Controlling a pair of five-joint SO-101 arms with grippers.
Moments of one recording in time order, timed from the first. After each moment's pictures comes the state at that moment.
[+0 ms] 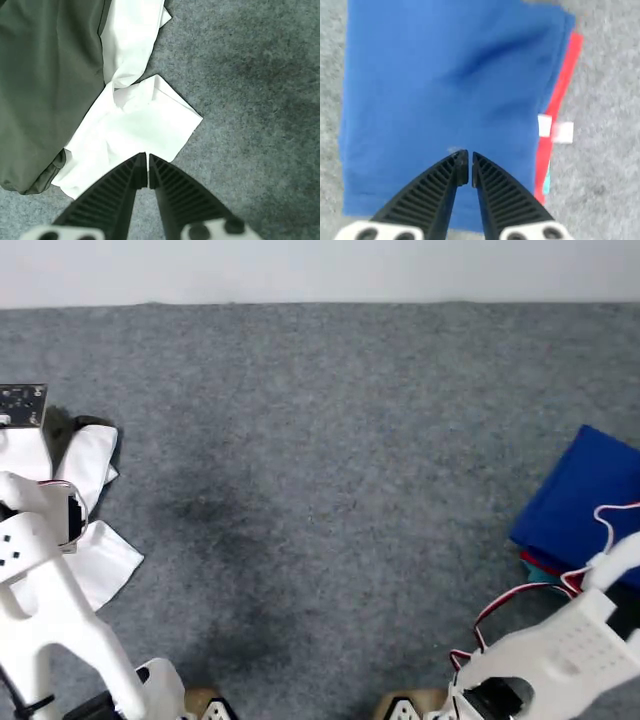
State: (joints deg) left arm -35.1 -26.2 15.2 96.3 -16.9; right arm 46.8 22.9 -33.5 93.9 21.9
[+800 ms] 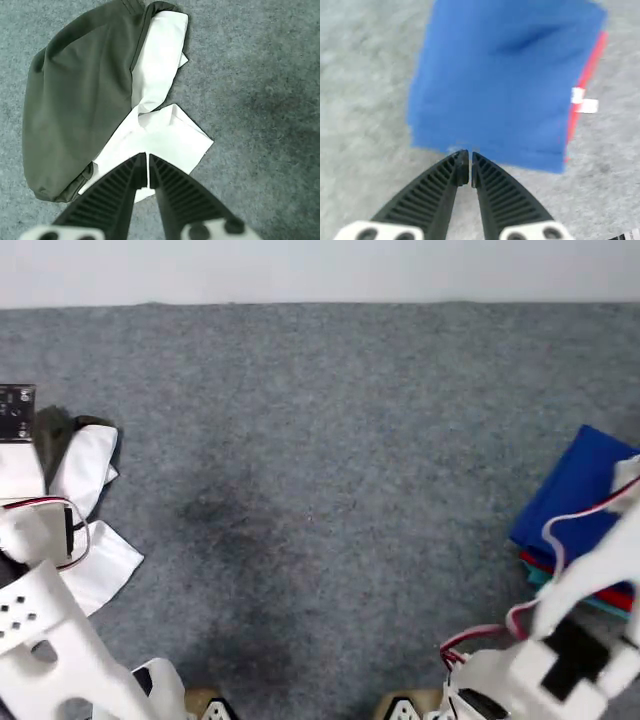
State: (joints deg) left arm -35.1 -39.5 15.2 95.5 -17.2; right arm 37.0 -5.2 -15.6 100.5 22.3
